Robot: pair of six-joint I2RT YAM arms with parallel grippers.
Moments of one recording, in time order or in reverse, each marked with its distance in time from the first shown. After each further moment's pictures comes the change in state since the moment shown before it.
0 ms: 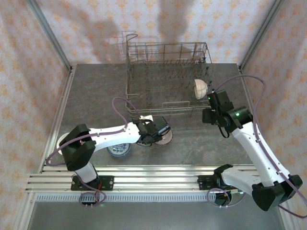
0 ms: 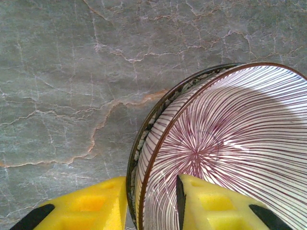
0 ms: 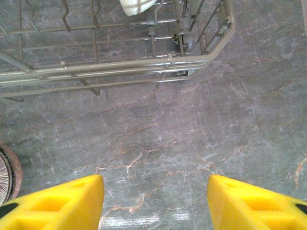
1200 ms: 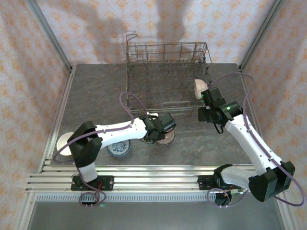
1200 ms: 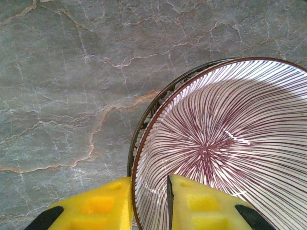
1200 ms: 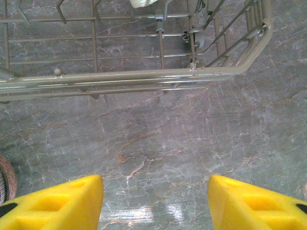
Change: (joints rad) left arm -0.003 0.093 0.163 -0.155 0.000 0.112; right arm 0.000 0.106 -0.024 0.081 -0.004 -0.030
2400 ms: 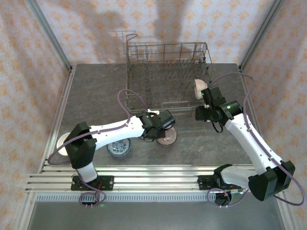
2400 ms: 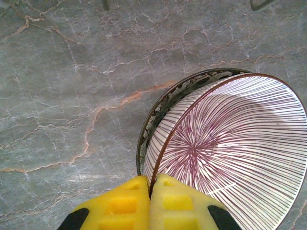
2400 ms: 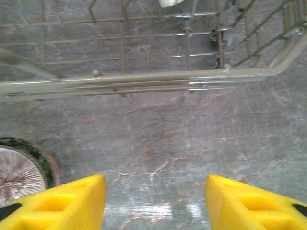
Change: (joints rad) left arm 0.009 -0.046 0.042 -0.031 0.034 0.078; right arm 0.008 0.009 0.030 0.008 -0.119 0.025
